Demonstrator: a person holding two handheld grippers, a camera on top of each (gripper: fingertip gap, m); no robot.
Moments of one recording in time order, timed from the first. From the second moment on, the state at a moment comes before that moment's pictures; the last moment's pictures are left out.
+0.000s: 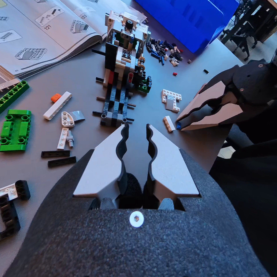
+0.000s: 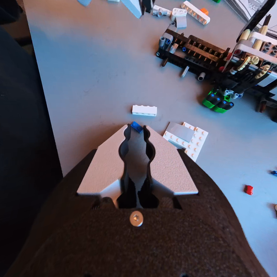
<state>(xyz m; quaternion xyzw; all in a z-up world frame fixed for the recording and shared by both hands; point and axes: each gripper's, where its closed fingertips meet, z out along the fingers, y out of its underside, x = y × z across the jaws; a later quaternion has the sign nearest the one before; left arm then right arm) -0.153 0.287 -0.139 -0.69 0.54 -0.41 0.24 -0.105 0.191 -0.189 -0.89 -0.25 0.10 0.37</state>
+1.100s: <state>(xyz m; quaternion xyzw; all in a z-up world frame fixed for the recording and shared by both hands) -0.148 0.237 -0.160 -0.63 0.63 -0.40 0.22 -0.097 0.194 -0.162 -0.88 -0.19 0.09 0.43</state>
